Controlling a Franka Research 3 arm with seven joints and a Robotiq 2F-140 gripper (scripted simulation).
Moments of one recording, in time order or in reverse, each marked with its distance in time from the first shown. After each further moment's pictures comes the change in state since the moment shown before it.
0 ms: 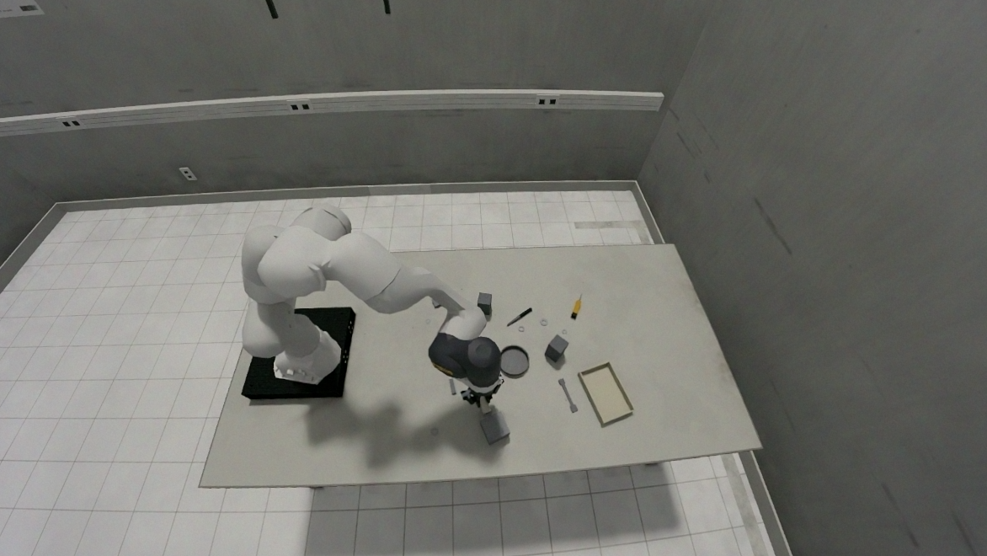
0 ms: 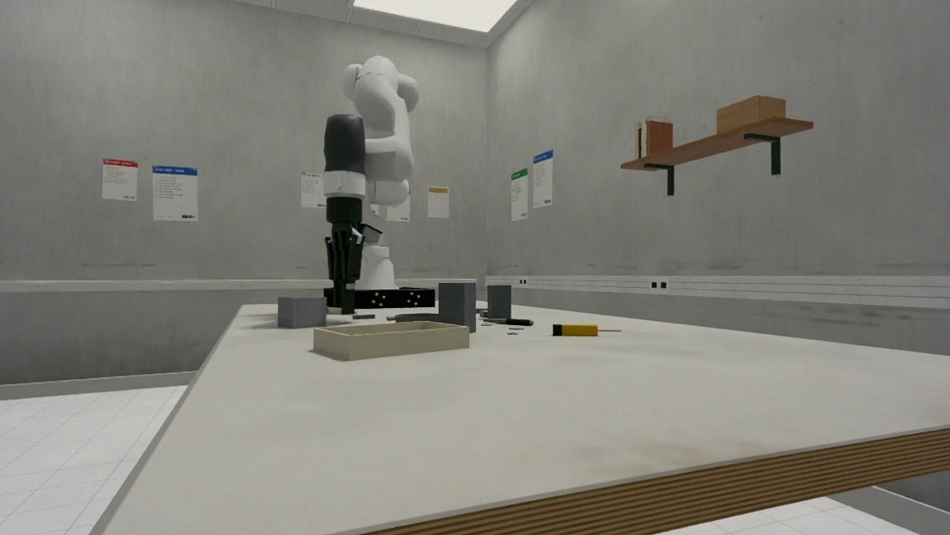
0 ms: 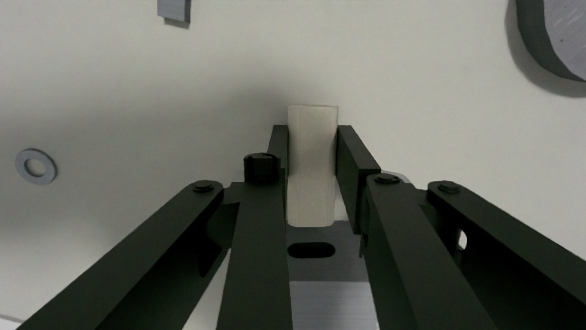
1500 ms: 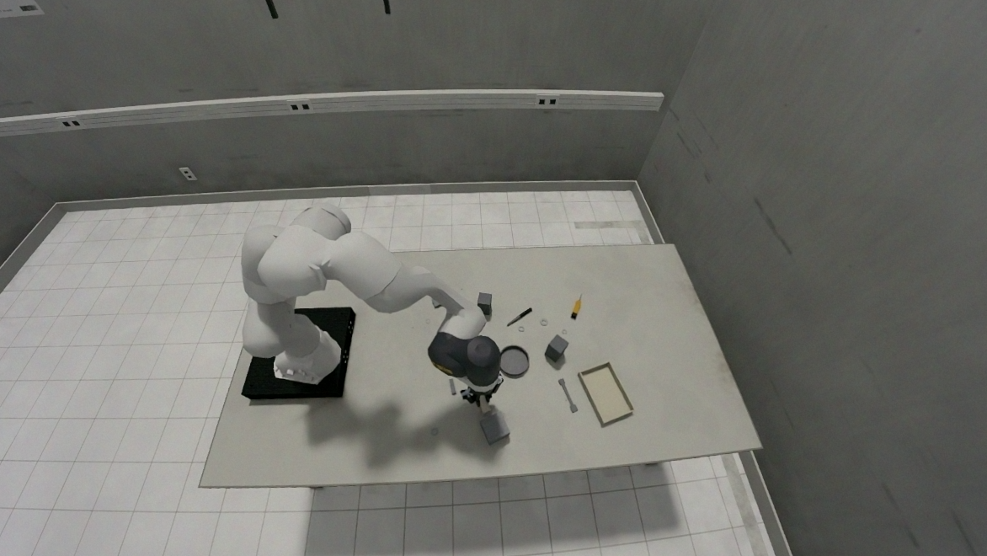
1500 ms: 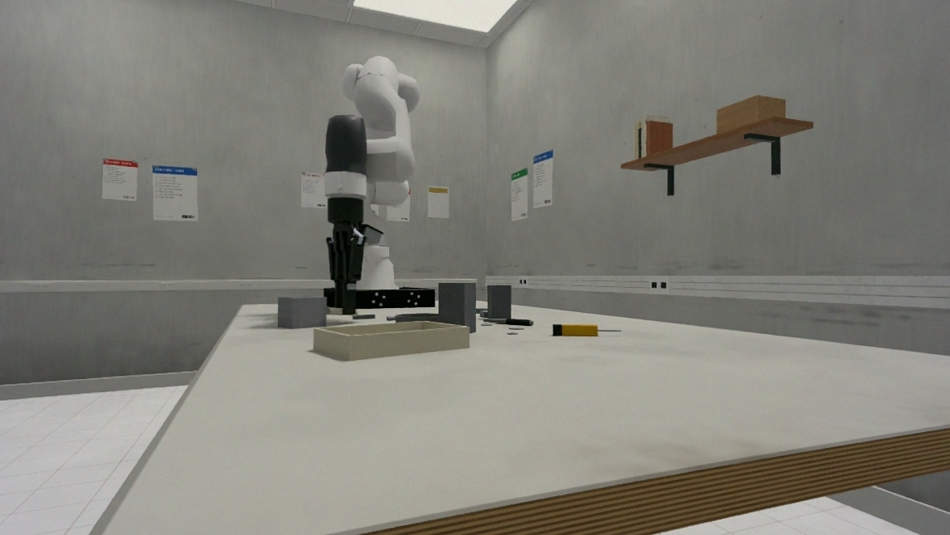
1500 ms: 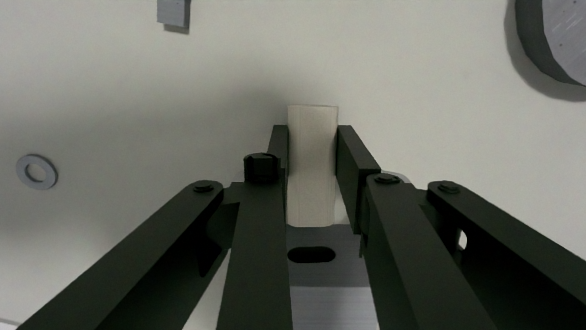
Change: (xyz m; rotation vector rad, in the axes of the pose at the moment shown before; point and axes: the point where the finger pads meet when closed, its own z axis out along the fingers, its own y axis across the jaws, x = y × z) arm 0.003 0.000 0.001 0.000 -0.001 0.003
